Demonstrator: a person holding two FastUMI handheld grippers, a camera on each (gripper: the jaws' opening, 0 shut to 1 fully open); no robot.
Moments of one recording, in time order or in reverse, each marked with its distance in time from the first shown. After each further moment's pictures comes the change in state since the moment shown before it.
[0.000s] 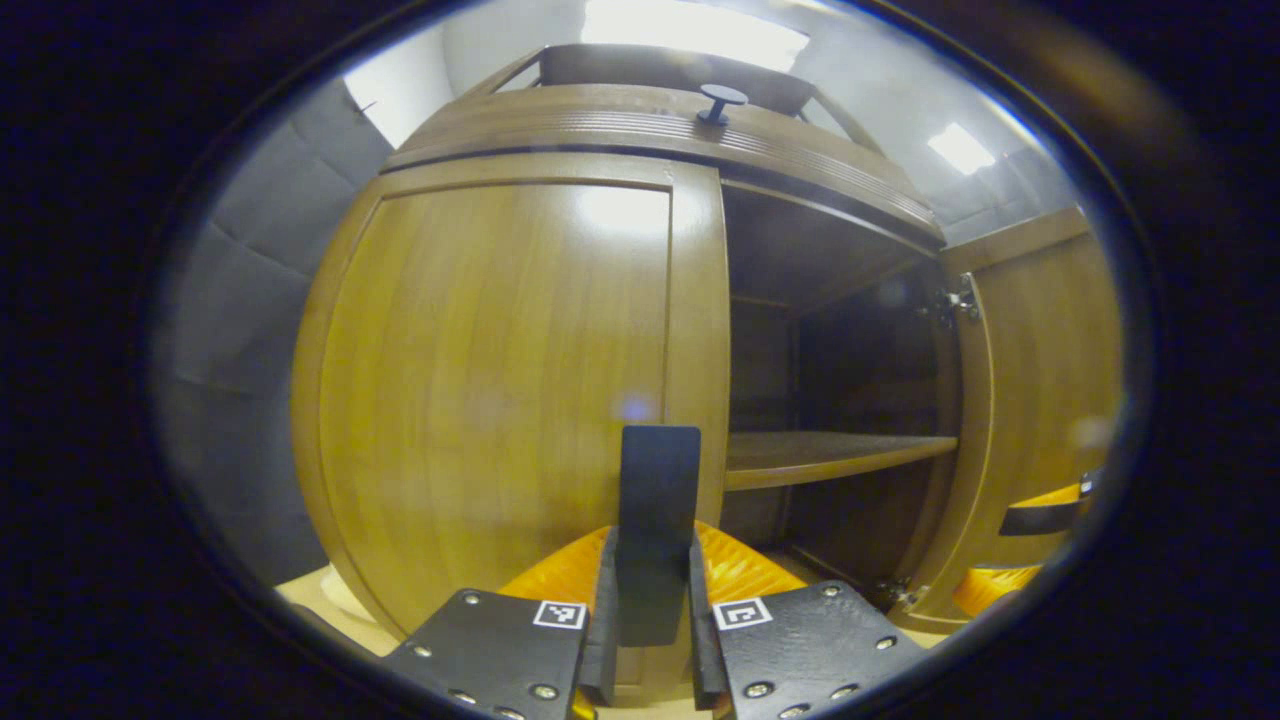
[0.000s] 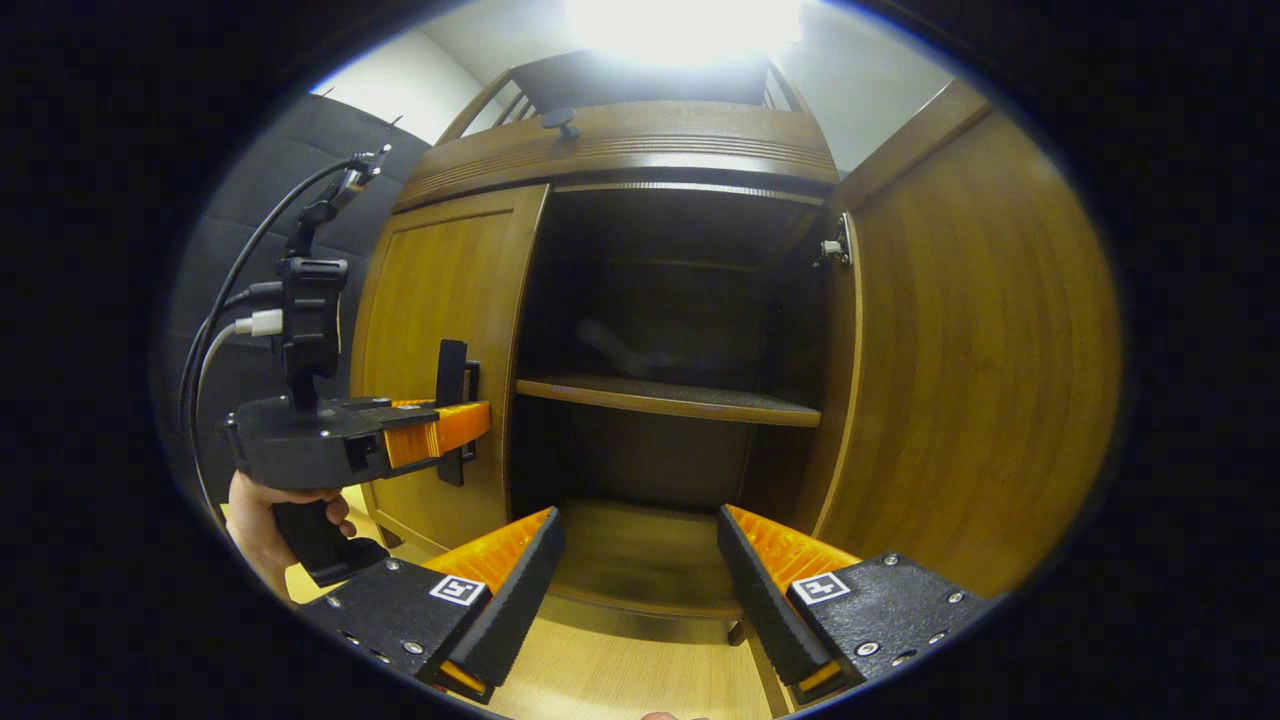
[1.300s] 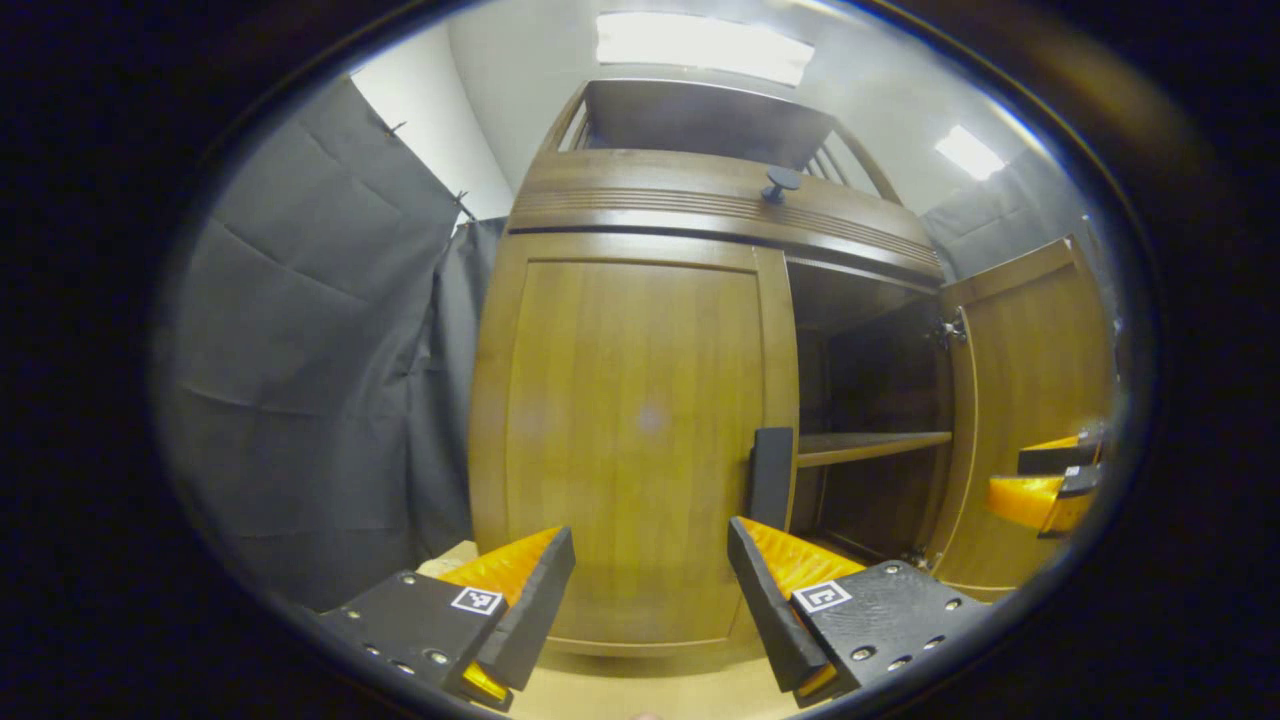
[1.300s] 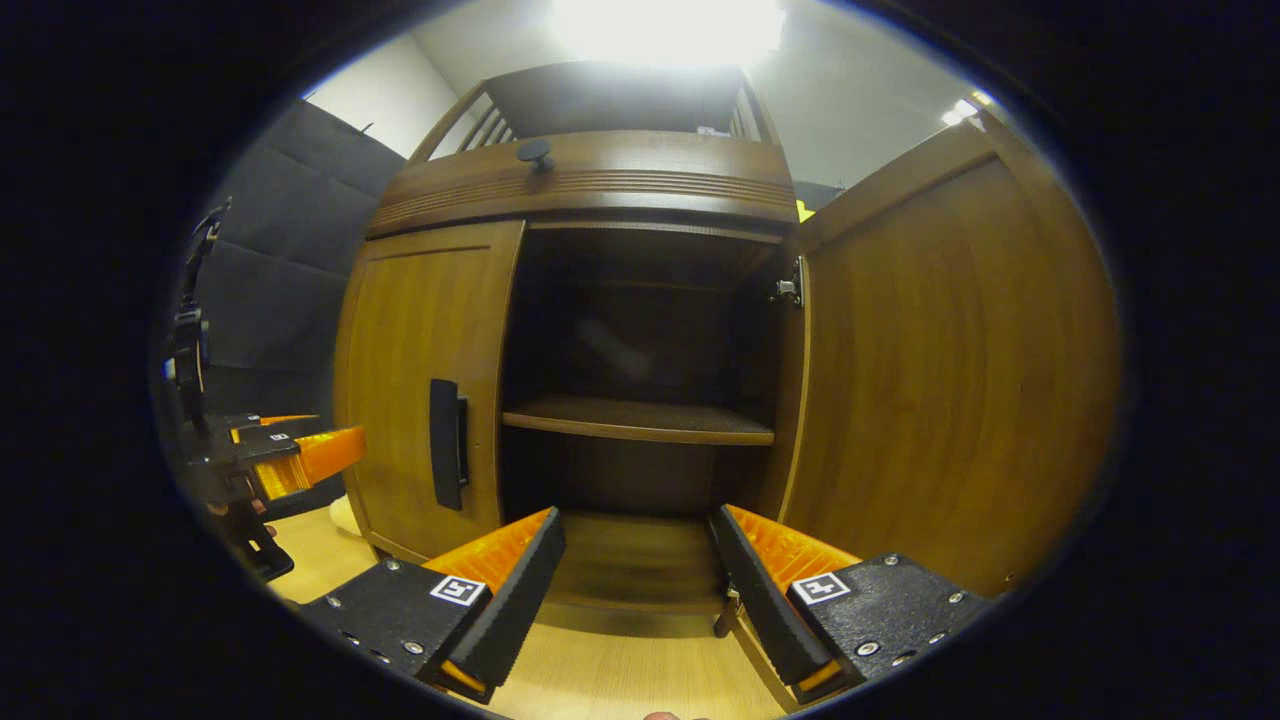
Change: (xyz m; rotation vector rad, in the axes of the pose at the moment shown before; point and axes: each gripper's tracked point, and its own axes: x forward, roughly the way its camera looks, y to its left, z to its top) left arm 0.003 -0.001 -0.016 0.001 -0.043 0.059; right arm -0.024 0.007 0.030 0.017 -0.021 -0.128
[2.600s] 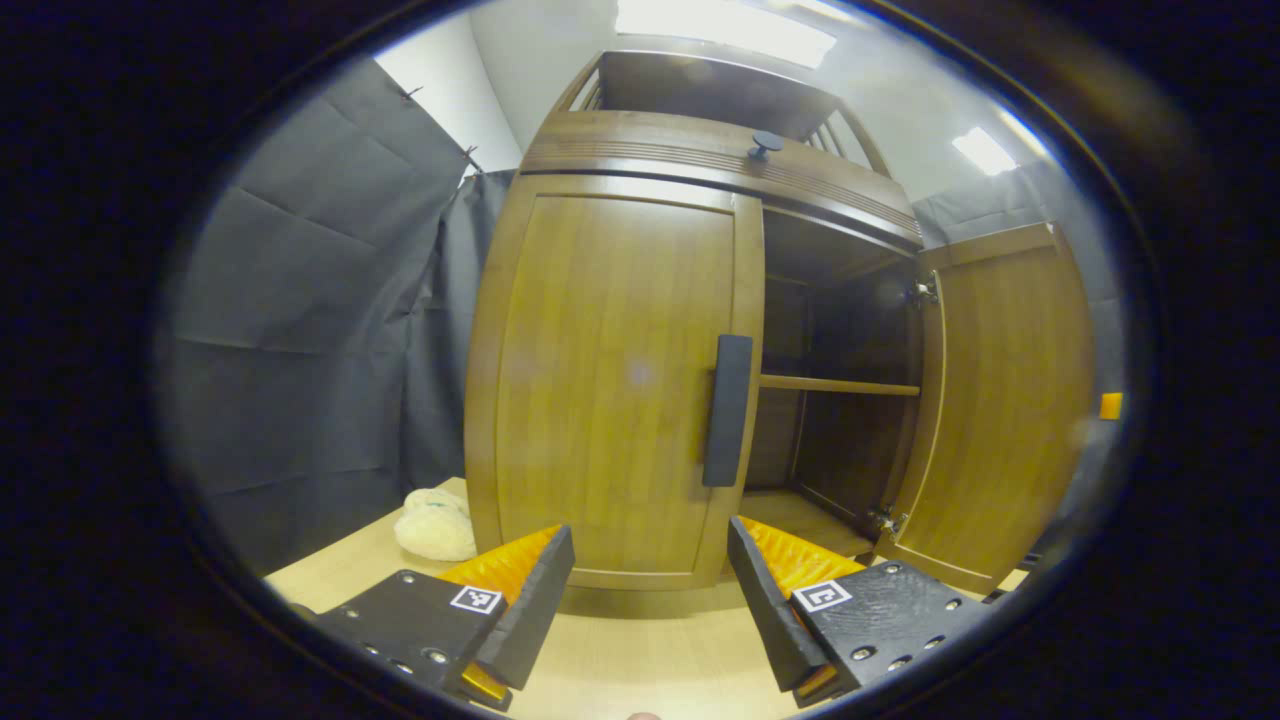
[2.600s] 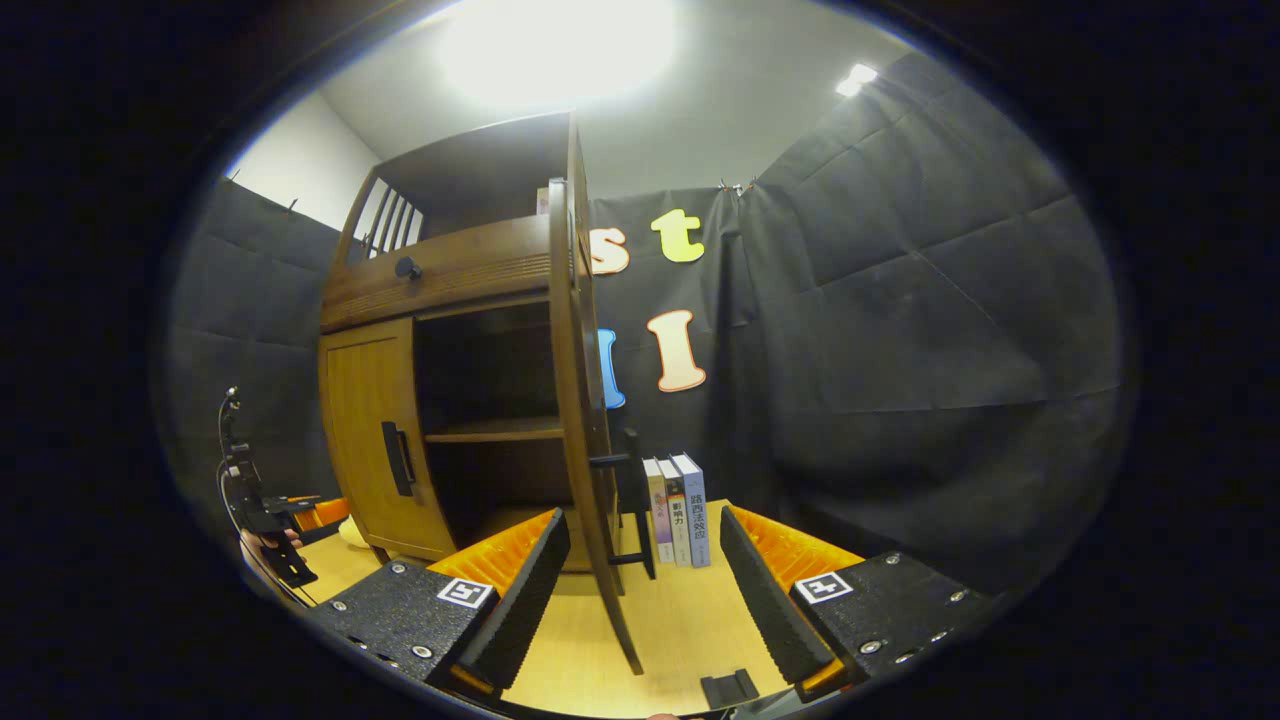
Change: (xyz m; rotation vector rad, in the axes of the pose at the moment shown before) left arm 0.013 0.009 0.006 -0.044 0.144 0.015; right arm -0.172 -0.182 0.028 0.196 -0.048 -0.098
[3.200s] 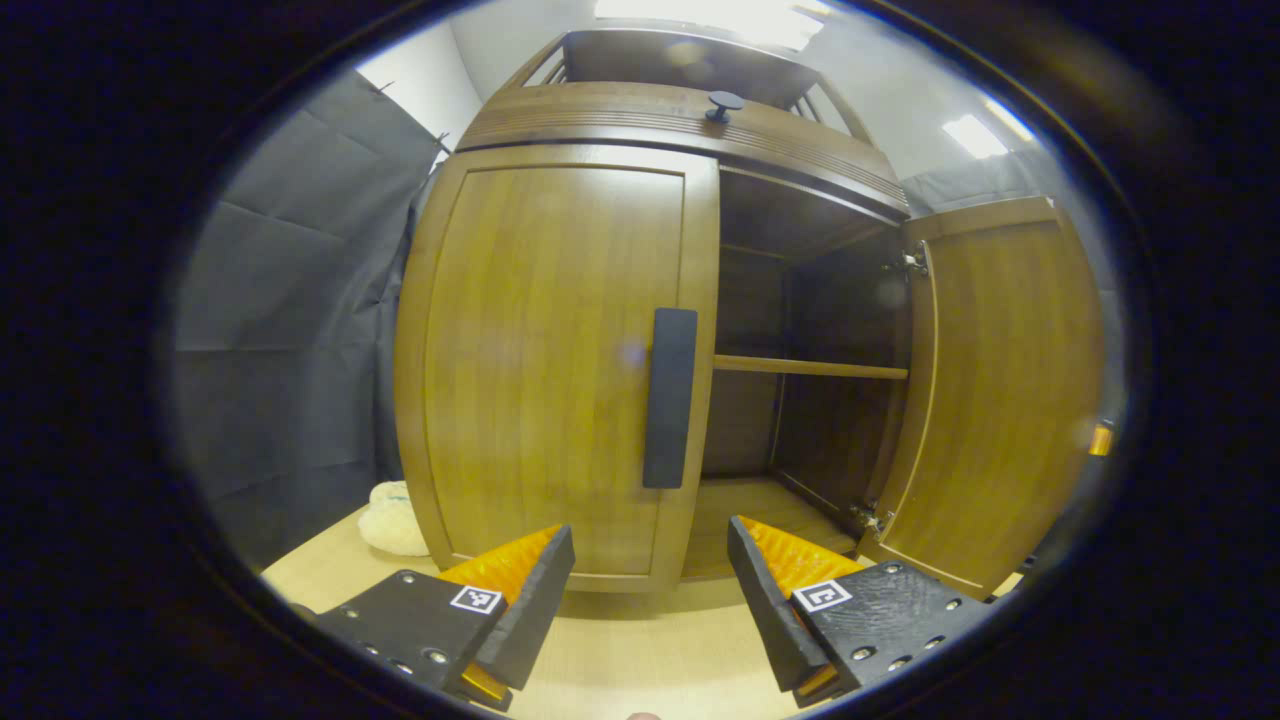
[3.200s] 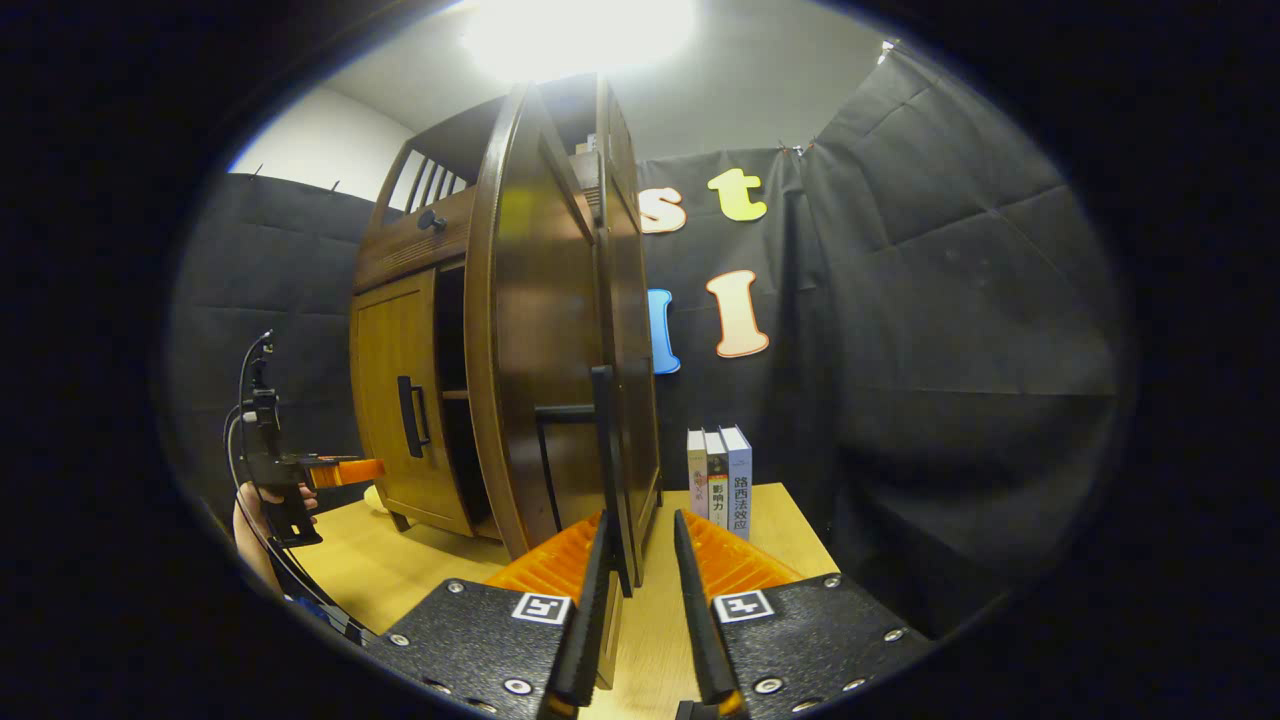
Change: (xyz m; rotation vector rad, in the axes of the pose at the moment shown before) left arm 0.007 -0.006 -0.005 0.024 0.066 -0.040; right arm 0.076 -0.043 -0.051 -0.028 0.122 0.172
